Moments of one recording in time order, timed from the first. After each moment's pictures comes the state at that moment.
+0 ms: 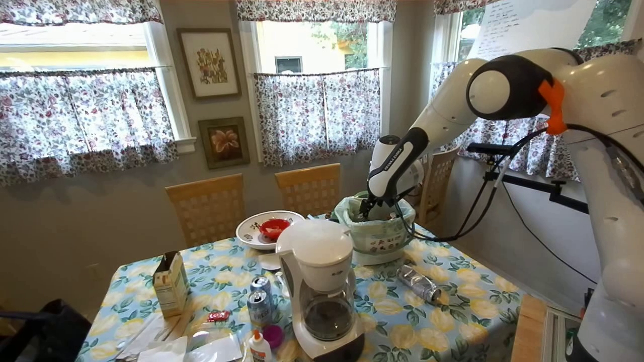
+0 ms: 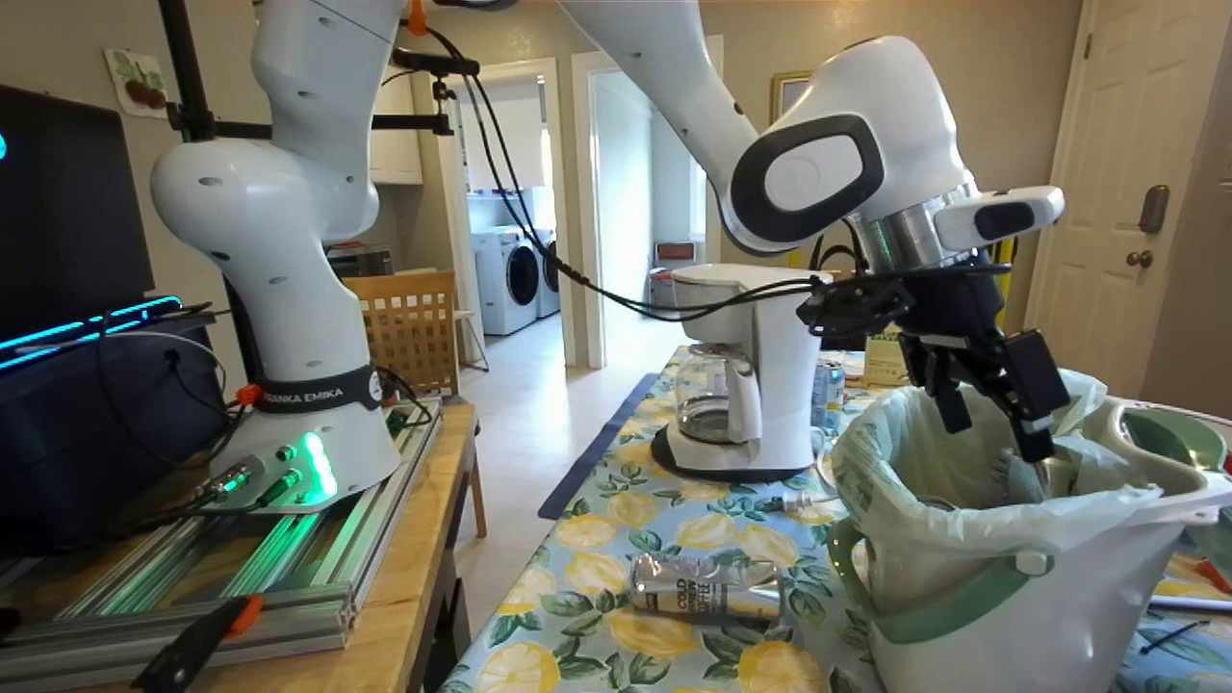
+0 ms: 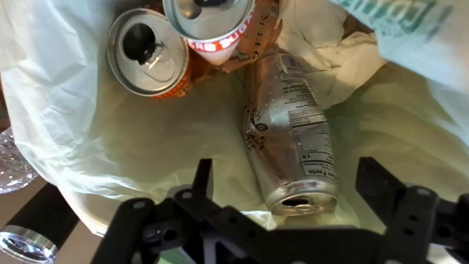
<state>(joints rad) -0.25 0.50 -0.17 -1.98 -0.12 2.88 -0.15</state>
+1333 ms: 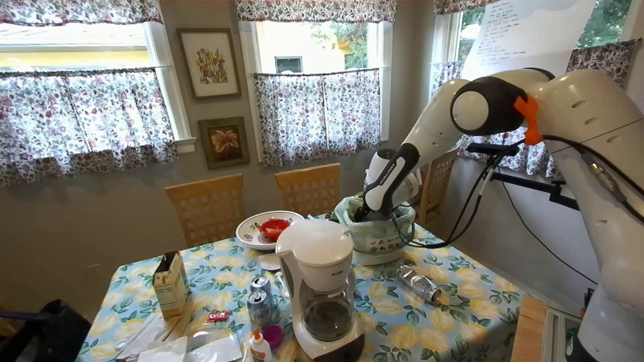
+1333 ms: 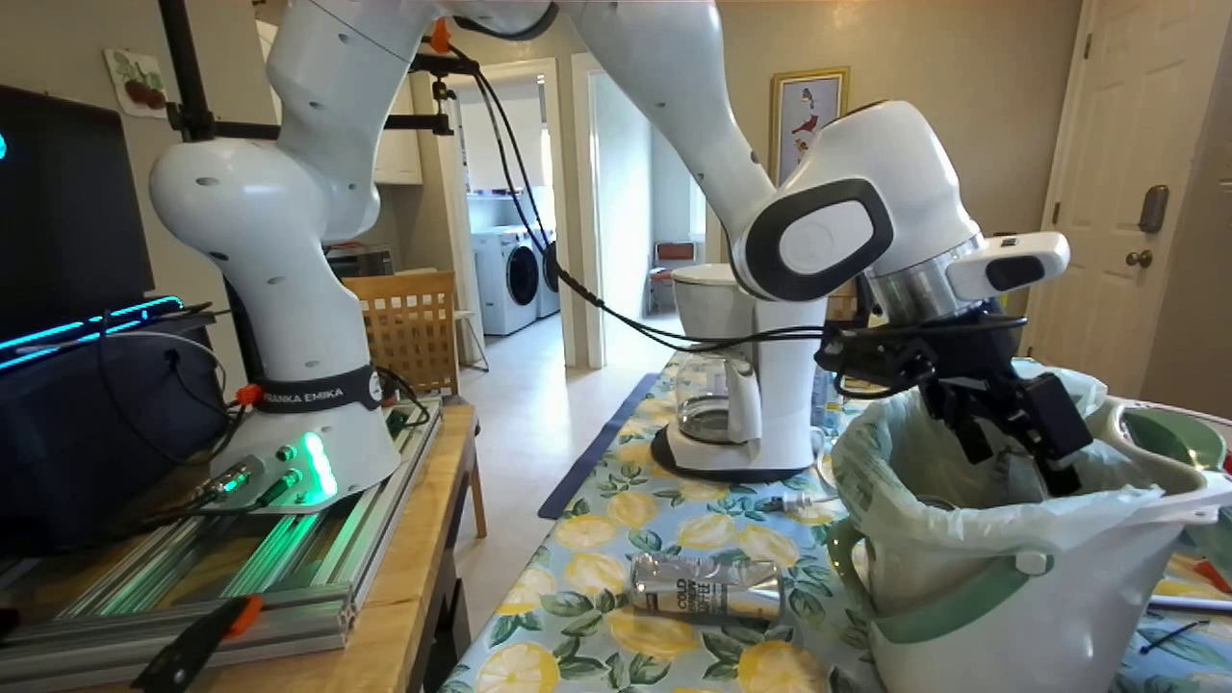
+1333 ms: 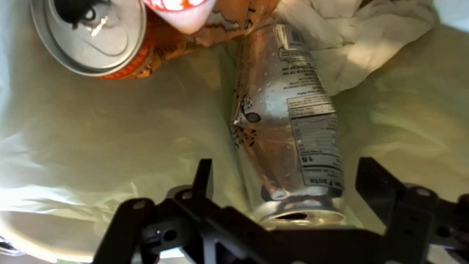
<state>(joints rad) -0.26 0.62 -0.14 -1.92 -0.11 3.02 -0.17</state>
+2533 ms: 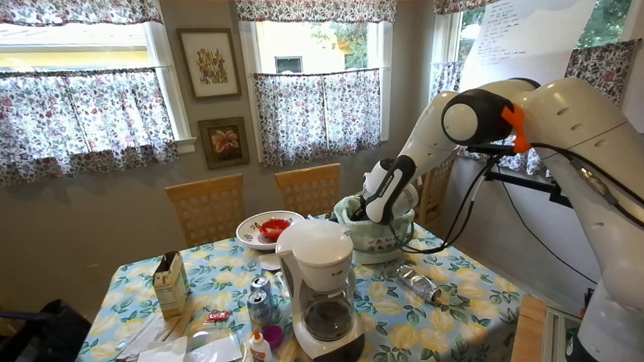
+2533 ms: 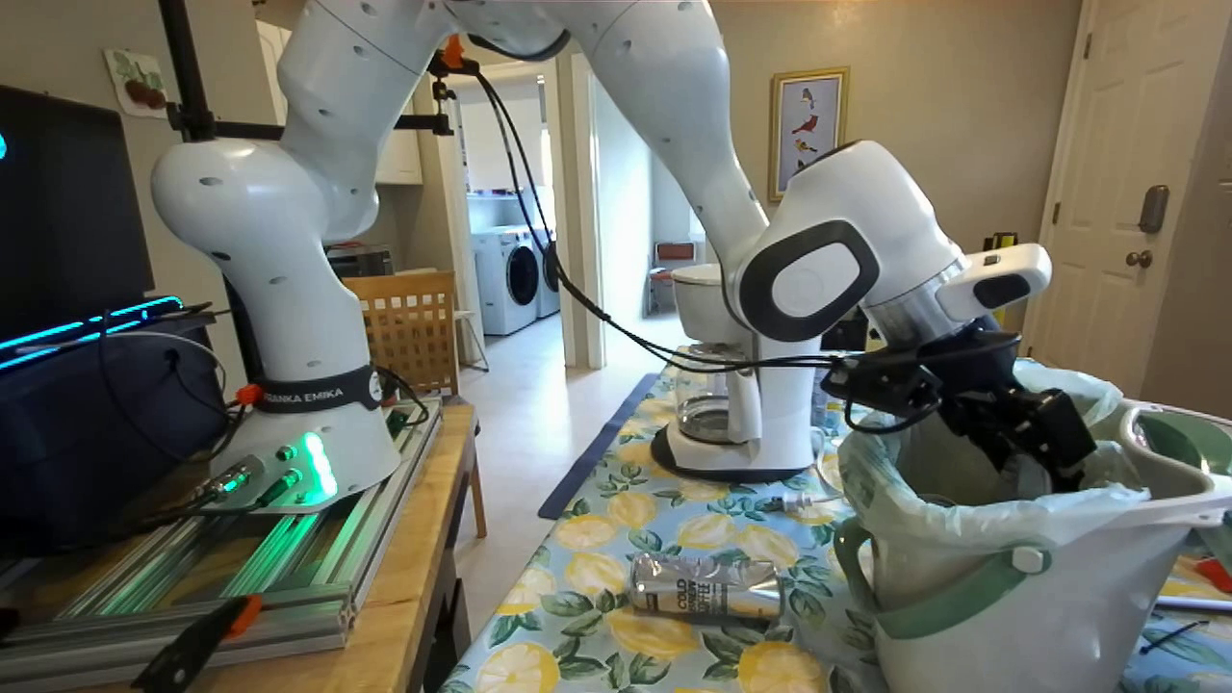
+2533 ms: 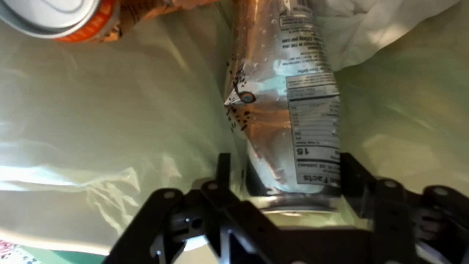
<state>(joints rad) -0.24 0.69 -0.16 -1.92 -0.11 3.23 -0.17</state>
